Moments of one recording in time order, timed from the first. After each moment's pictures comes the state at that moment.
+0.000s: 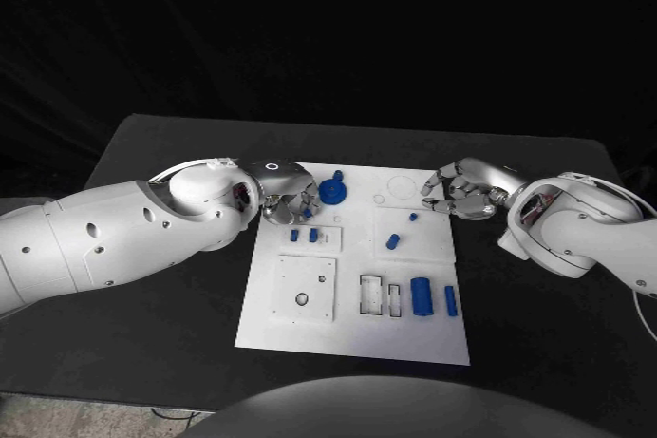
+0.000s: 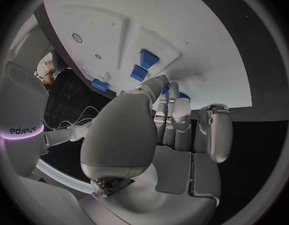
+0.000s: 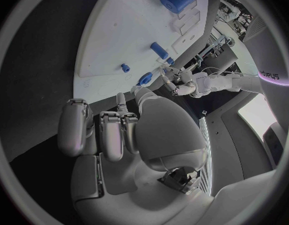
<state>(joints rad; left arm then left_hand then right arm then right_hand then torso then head) 1.25 -0.75 -0.11 1.49 -1.70 -0.12 -0.01 1.47 -0.12 0.38 0.06 0.31 1.01 0.10 0.11 0.62 1.02 0.04 0.37 0.57 1.32 -0.03 1.25 1.03 0.03 1.47 0.09 1.48 1.31 1.22 -1.06 -0.12 1.69 -1.27 -0.32 -0.14 1.29 0.00 0.17 0.19 0.47 0.74 0.10 0.41 0.32 1.47 0.00 1.57 1.31 1.47 -0.06 1.52 1.31 0.06 1.45 0.05 1.26 1.31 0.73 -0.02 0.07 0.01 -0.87</state>
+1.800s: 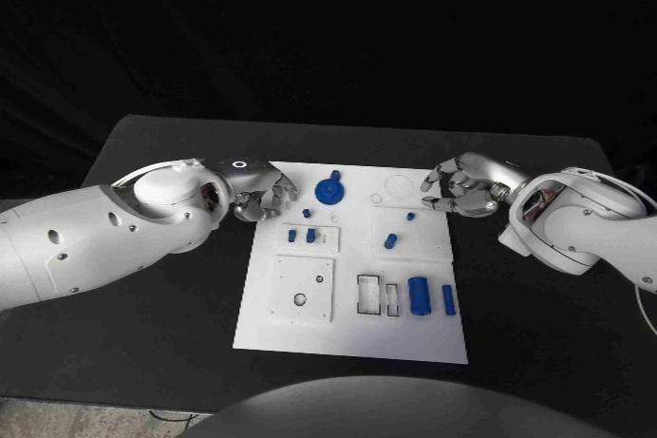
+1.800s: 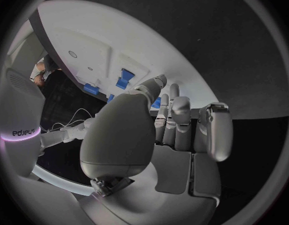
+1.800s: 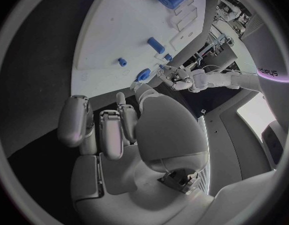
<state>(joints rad) 1.24 -0.85 -0.11 1.49 -1.72 -0.16 -0.03 1.42 -0.15 0.39 0.05 0.22 0.79 0.03 0.06 0.57 0.96 0.05 0.34 0.61 1.30 -0.03 1.21 0.98 0.03 1.47 0.09 1.46 1.31 1.25 -1.08 -0.12 1.72 -1.26 -0.33 -0.14 1.32 -0.04 0.19 0.17 0.46 0.75 0.11 0.41 0.31 1.37 0.01 1.36 1.31 1.47 -0.06 1.48 1.31 0.08 1.42 0.05 1.18 1.31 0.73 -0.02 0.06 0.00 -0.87</state>
